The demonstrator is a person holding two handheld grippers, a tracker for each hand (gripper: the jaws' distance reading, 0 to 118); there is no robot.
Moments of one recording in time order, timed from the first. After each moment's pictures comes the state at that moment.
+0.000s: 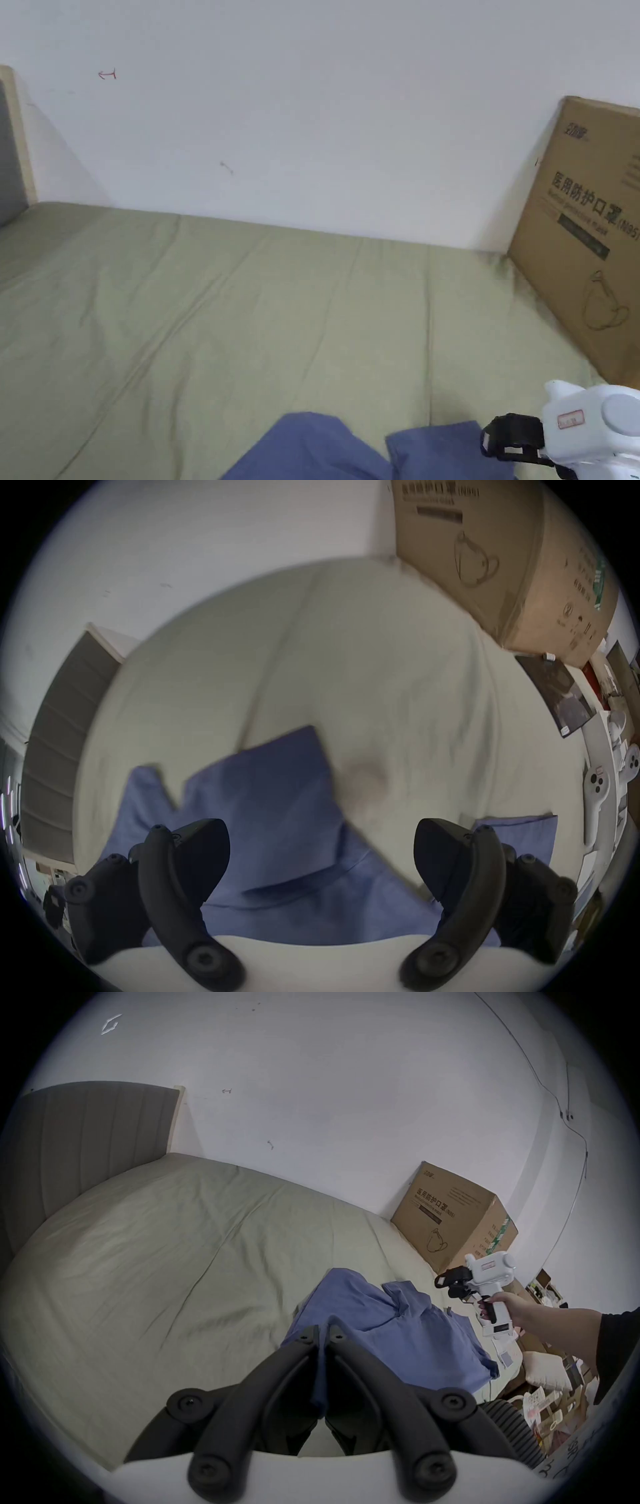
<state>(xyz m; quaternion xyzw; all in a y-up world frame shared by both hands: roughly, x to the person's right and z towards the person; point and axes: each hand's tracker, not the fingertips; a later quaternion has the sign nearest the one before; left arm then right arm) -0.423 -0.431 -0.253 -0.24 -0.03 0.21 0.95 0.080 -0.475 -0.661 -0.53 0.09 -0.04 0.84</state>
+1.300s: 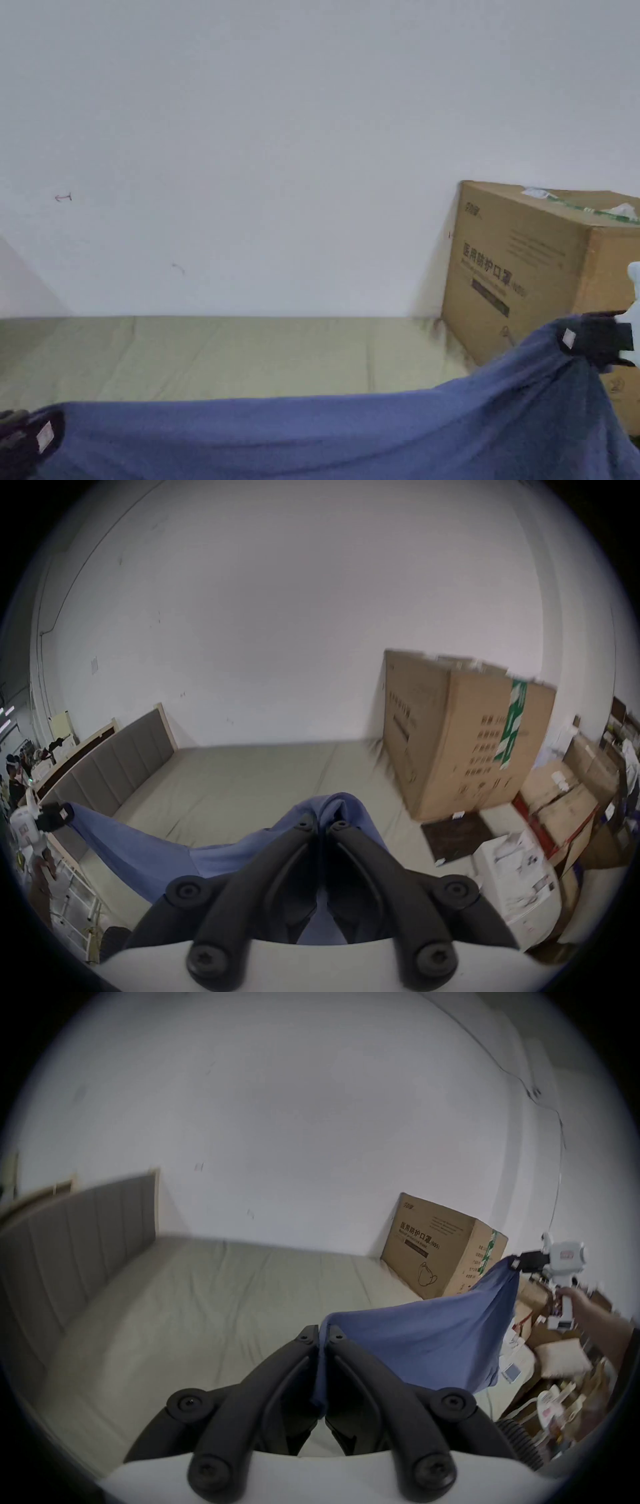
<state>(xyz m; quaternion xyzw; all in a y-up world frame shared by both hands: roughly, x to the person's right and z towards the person) -0.408 -0.224 -0.298 -0.15 -0.04 0.06 0.99 0.169 -0.153 -0.470 -0.22 0.14 -0.01 0.97</state>
